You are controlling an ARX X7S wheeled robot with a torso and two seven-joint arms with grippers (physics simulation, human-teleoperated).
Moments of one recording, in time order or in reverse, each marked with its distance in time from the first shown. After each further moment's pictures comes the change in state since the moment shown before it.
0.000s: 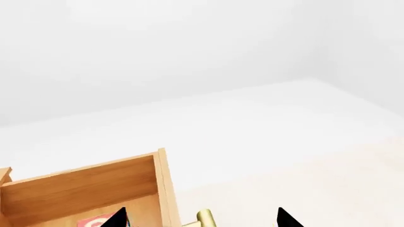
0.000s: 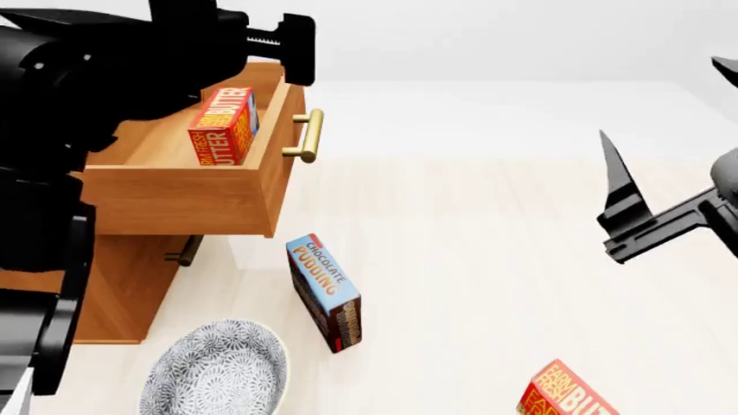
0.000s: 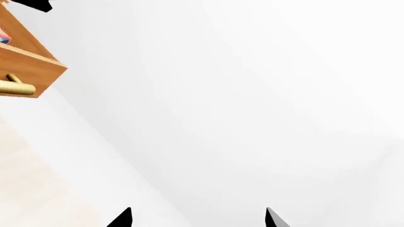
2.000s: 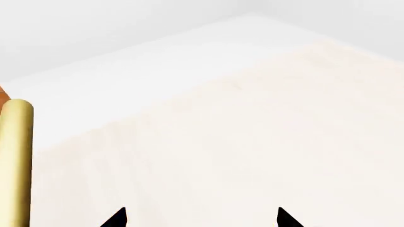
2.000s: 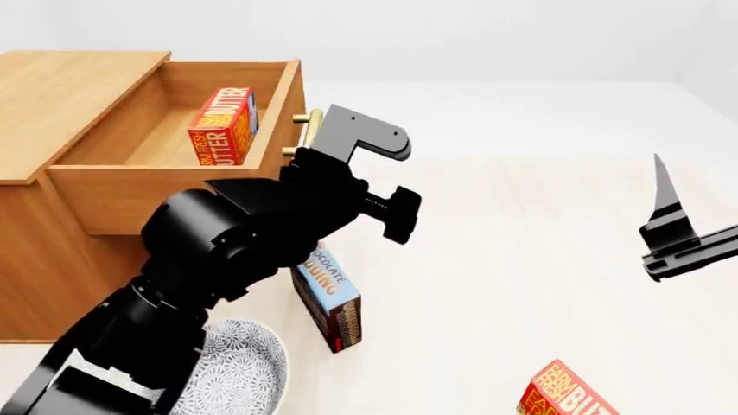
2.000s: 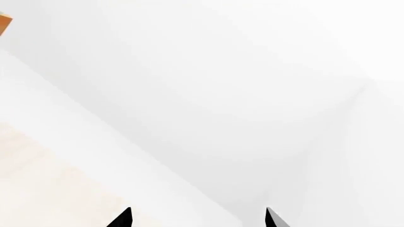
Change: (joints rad) left arm 0.381 0.118 0.187 0.214 -0.057 0.076 -0.090; right arm -0.085 0.118 0.003 -0.014 0.164 0.001 0.179
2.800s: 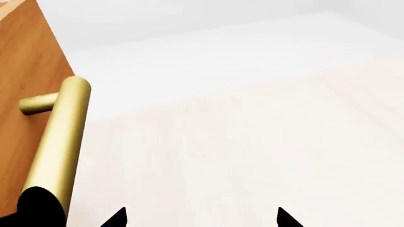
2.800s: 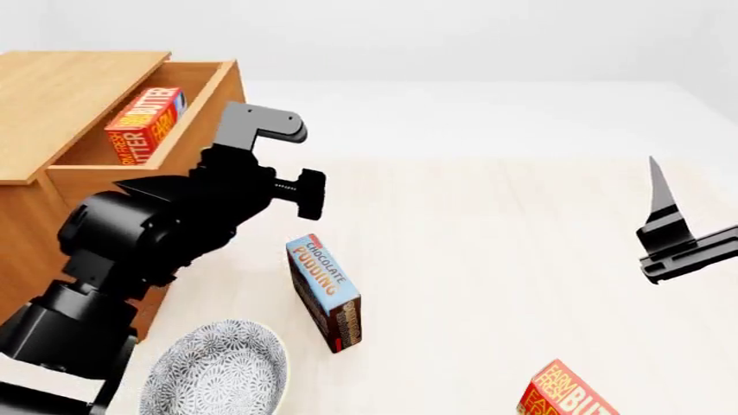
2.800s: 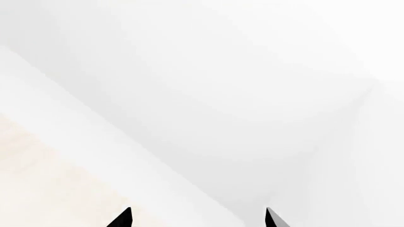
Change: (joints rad) left arm -0.006 -0.172 -0.051 -0.171 0.033 0.100 0.044; right arm -0.012 0.000 0.010 0.001 -0.002 -0.005 -0.020
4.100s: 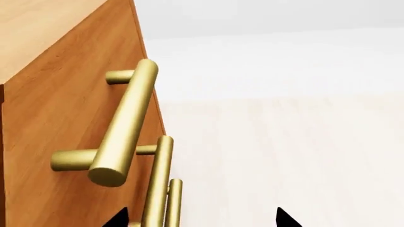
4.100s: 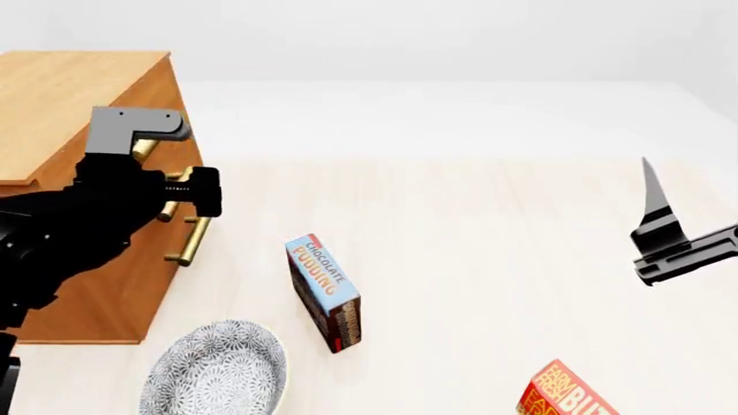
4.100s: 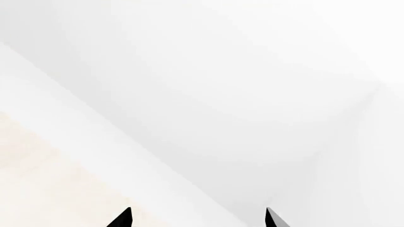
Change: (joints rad) left arm 0.080 -0.273 -0.126 0.101 -0.088 -0.027 -0.092; right arm -0.022 -0.005 0.017 -0.006 -0.003 -0.010 -0.004
